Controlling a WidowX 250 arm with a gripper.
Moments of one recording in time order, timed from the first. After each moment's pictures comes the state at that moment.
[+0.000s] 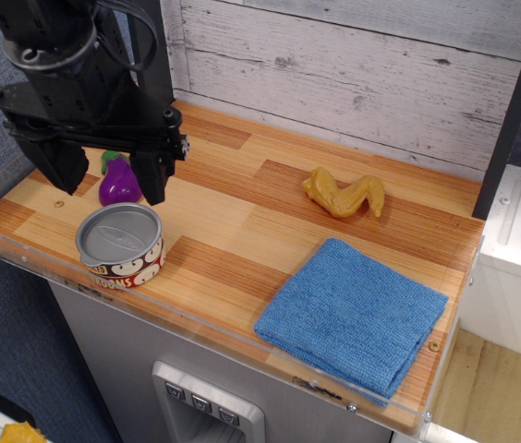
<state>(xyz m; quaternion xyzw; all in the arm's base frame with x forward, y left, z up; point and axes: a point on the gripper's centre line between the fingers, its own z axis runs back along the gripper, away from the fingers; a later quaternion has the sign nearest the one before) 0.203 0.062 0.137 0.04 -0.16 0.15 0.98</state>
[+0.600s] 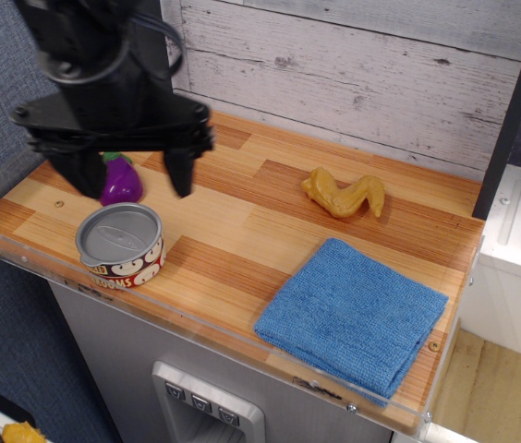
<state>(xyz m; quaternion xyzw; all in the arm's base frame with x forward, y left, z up) 0.218 0.051 0.133 0.03 -0.20 0.25 0.95</state>
